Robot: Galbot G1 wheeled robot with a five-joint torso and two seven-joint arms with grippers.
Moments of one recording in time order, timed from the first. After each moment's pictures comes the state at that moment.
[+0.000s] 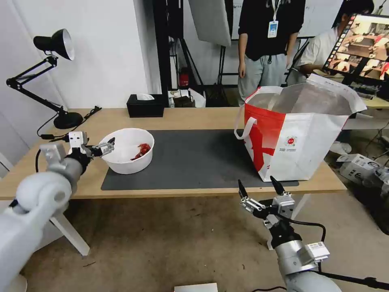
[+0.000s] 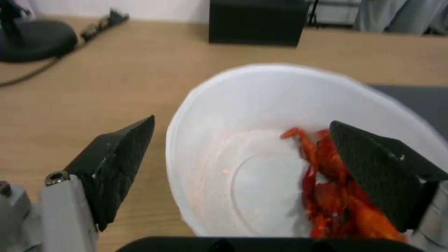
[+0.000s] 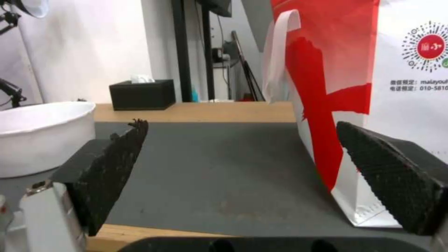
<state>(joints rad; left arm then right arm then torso) 0.86 -0.65 -0.33 -1.83 -1.13 0.51 -0.36 -1.66 1.13 0.34 2.31 0.28 0.06 0.23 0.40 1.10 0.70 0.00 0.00</state>
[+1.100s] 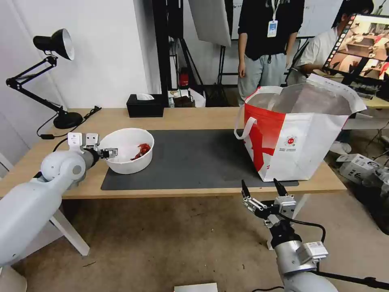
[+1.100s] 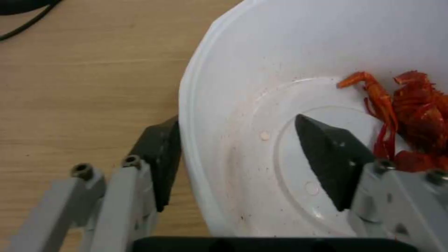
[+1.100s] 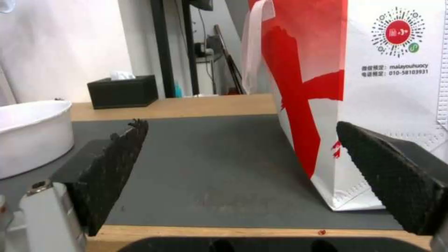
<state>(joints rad) 0.65 -0.66 -0.12 -1.67 -1.14 0.67 -0.43 -1.66 1.14 0.34 2.31 0.29 0.04 0.29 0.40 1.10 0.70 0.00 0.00</state>
